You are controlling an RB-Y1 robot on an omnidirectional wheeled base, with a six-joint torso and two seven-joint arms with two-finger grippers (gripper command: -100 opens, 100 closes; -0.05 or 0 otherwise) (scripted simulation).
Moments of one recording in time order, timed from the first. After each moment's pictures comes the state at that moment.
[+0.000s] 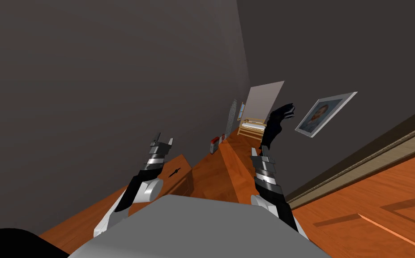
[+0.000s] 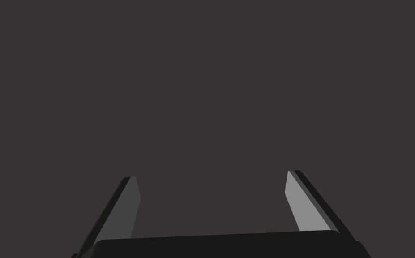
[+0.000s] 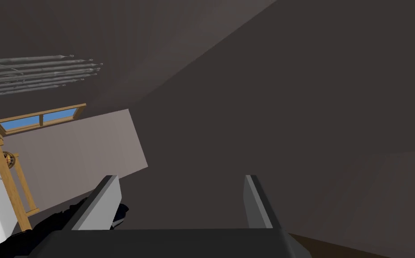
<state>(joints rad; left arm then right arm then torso) 0.45 0.16 0.11 -2.26 0.26 -0.37 0.20 0.51 -0.01 -0.07 -2.20 -0.07 -0.55 -0.03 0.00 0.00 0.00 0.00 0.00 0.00</state>
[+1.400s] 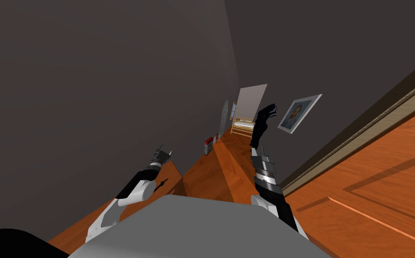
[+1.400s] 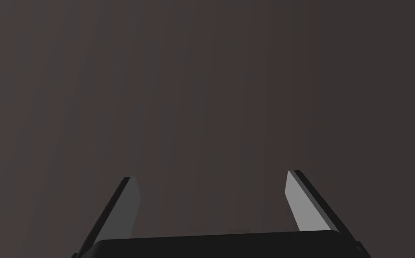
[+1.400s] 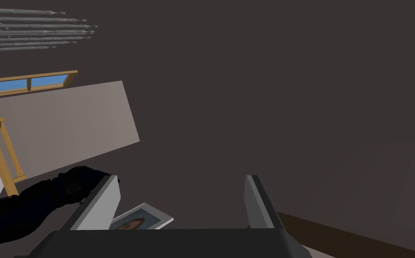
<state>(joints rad) 0.43 0.26 0.21 -2.00 0.50 -0.03 0.40 0.51 -0.01 -0.07 -2.20 -0.07 -0.55 -0.03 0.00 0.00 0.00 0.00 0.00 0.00</state>
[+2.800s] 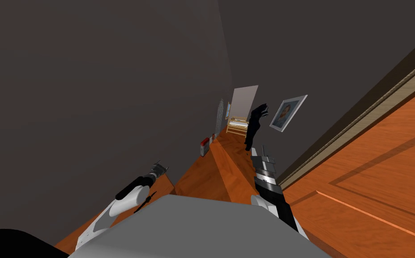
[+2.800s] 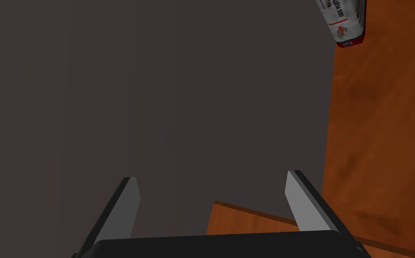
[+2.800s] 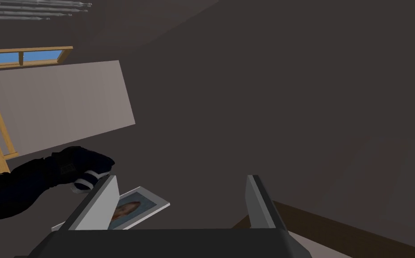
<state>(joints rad) 0.42 0.32 0.26 -1.74 0.62 0.27 0.56 0.51 -0.01 -0.07 -2.20 -0.07 -0.55 -0.03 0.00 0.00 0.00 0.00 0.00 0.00</state>
